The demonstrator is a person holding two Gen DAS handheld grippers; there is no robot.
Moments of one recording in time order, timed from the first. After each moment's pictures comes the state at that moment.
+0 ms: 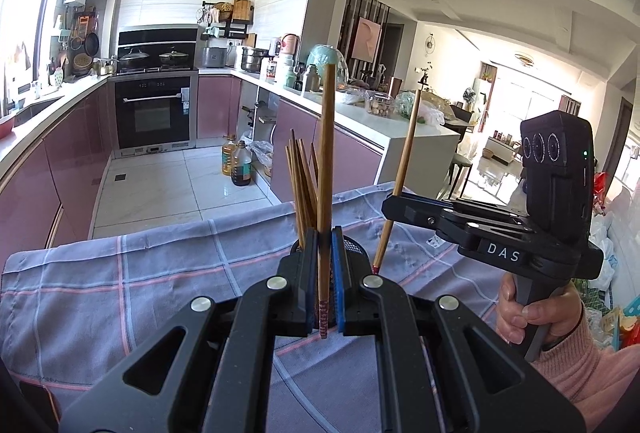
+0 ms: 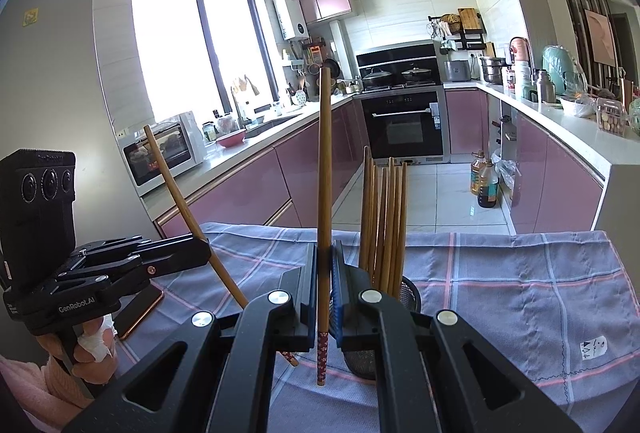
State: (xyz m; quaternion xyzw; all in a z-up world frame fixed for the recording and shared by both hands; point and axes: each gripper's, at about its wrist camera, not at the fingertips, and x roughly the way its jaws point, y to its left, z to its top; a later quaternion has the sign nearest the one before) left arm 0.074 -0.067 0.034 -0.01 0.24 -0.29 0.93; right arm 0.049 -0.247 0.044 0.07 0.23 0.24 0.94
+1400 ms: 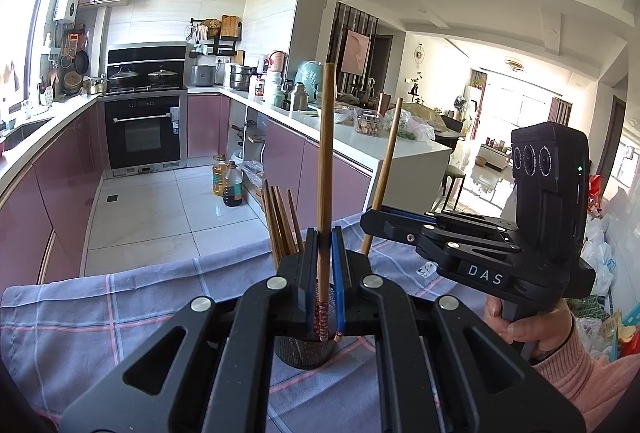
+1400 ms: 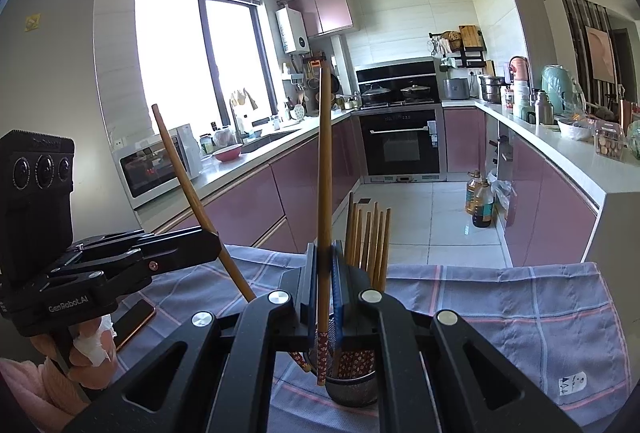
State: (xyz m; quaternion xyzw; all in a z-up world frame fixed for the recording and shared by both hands) left arm 0.081 -0.080 0.056 -0.01 0.21 -0.31 0.93; right arm 0.052 -0.252 0.062 0.05 0.20 0.24 0.95
